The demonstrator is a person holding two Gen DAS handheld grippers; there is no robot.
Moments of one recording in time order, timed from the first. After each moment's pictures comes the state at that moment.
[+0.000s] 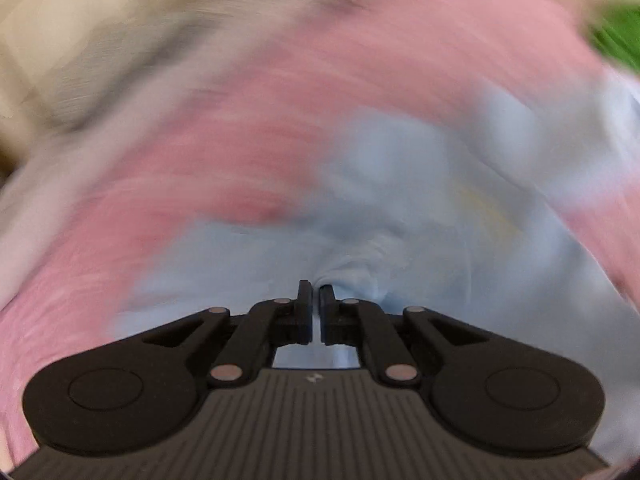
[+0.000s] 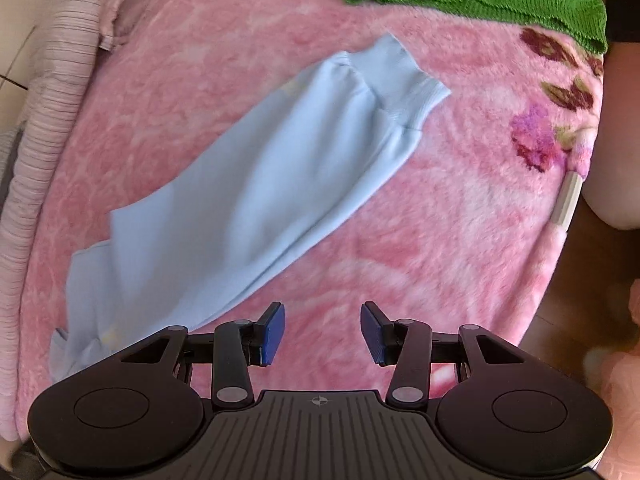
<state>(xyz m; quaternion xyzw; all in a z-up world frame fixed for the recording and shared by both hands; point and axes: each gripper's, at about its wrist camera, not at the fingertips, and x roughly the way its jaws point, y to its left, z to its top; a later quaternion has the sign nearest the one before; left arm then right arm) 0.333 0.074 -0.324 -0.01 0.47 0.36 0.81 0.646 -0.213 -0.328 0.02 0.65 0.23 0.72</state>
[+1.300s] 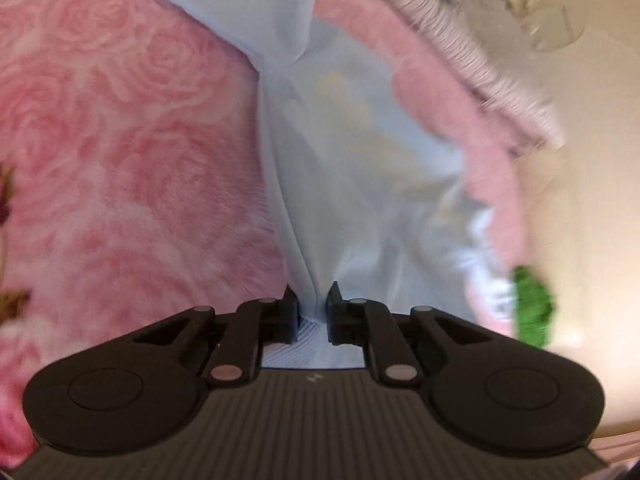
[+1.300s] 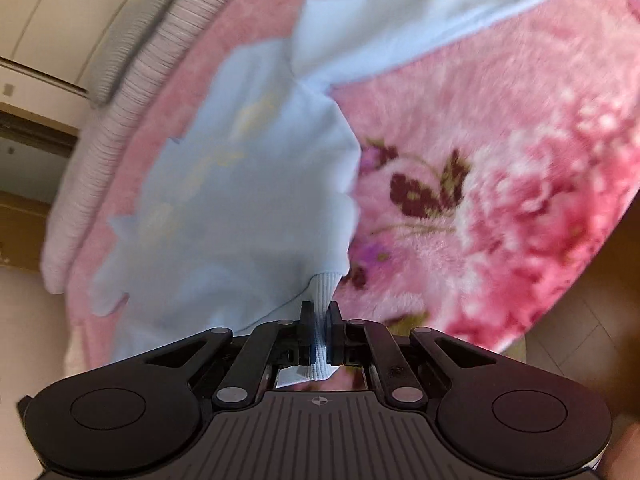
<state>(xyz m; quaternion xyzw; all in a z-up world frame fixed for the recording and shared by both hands) -0.014 0.057 -0.366 -0.58 0.27 0.32 0.70 0.423 -0.246 -0.331 0.01 0.65 0.43 0.63</state>
